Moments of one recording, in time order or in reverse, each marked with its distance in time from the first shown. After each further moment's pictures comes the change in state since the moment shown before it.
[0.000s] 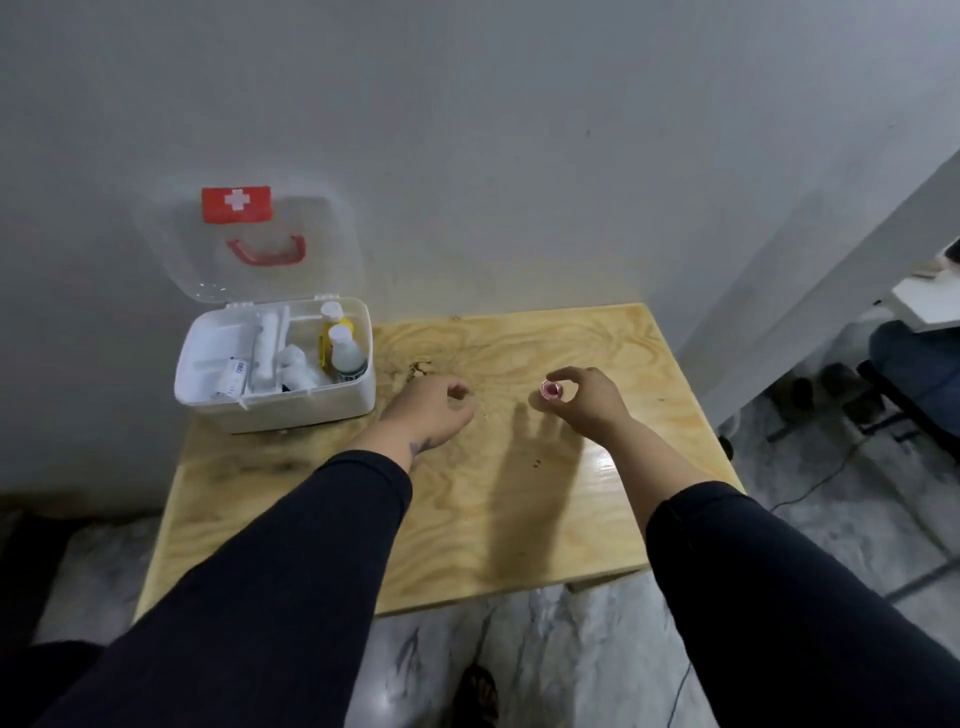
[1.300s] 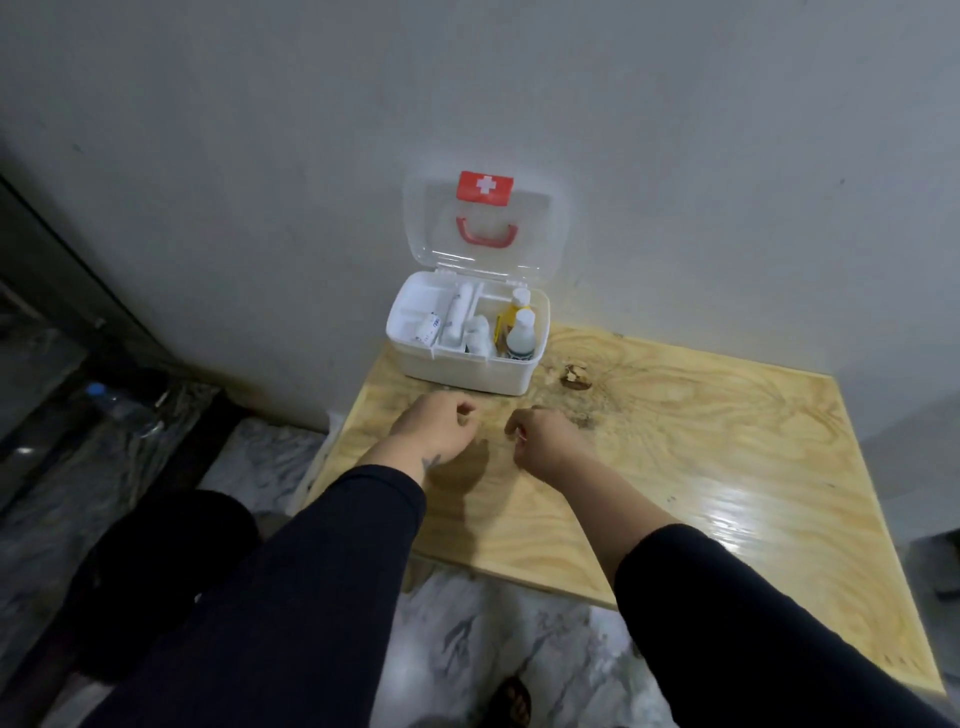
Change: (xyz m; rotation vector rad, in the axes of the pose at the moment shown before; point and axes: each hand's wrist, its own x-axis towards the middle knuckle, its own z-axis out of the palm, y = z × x) left_hand -0.099 -0.107 -0.046 -0.027 0.269 -0.287; right_hand -0.063 -0.134 0.130 -0.401 -0.355 -0.547
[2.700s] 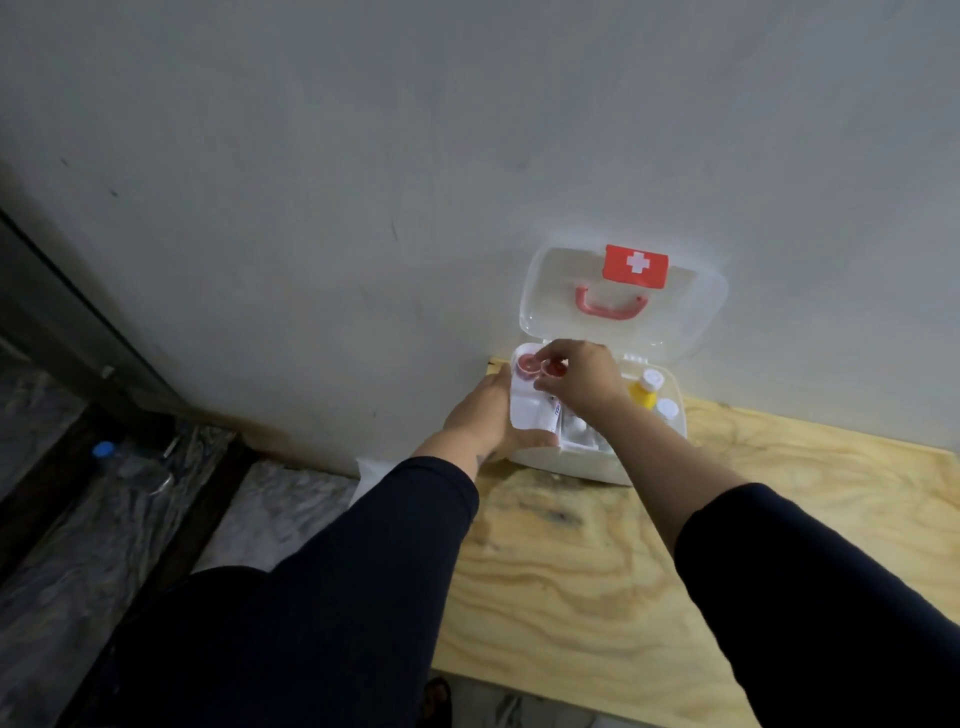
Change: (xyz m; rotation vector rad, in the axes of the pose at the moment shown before) left_hand 0.118 -0.074 -0.101 -0.145 -0.076 0.174; right_hand 0.158 -0.128 -0.058 0.214 0.280 0.106
